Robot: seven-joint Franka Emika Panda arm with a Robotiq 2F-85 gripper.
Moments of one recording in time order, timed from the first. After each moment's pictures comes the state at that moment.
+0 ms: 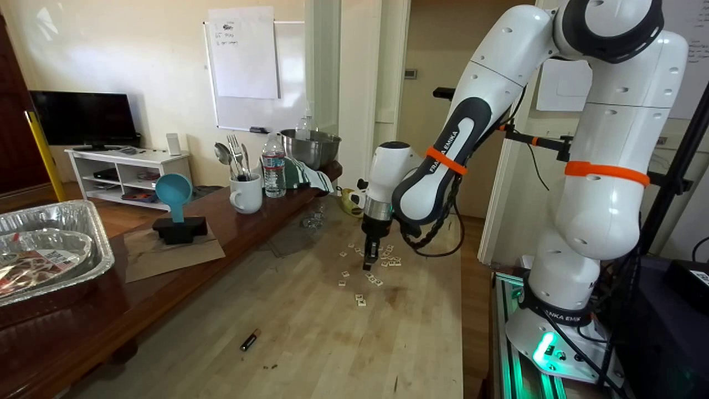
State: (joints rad) arm -0.05 -0.02 0.06 -2.74 -0.05 2.87 -0.34
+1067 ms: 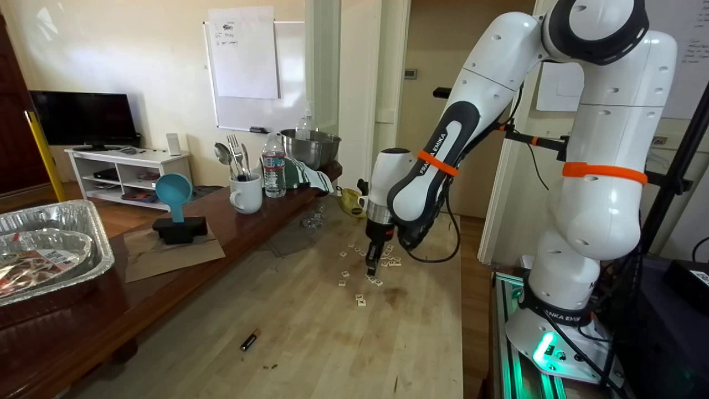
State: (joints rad) arm -0.03 0.03 0.02 -2.74 0.08 2.88 -0.19
